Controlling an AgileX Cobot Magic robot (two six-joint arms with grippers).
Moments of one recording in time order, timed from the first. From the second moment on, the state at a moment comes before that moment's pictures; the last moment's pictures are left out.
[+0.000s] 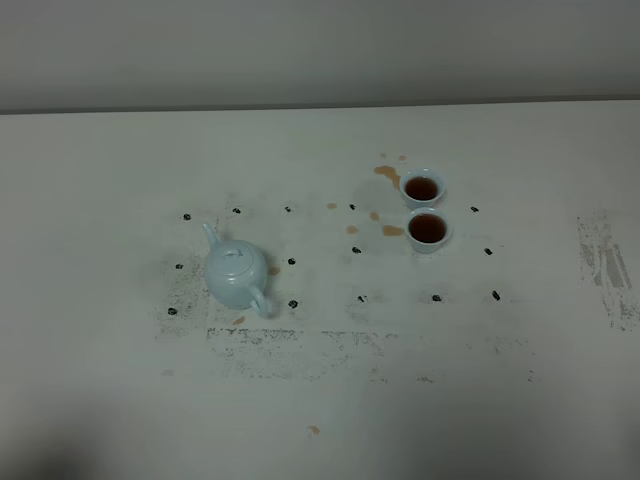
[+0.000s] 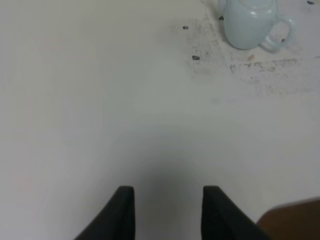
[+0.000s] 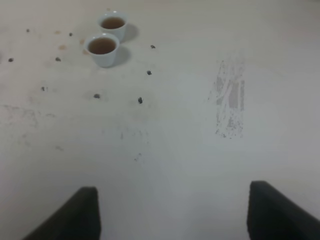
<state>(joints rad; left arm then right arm) -0.17 -0.01 -0.49 0.02 1.11 0.05 0.03 0.01 -0.52 0.07 1.12 -0.11</state>
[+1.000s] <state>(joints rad) 0.03 -0.01 -0.46 -0.04 1.06 0.11 0.03 0.01 -0.52 0.07 1.12 -0.11</state>
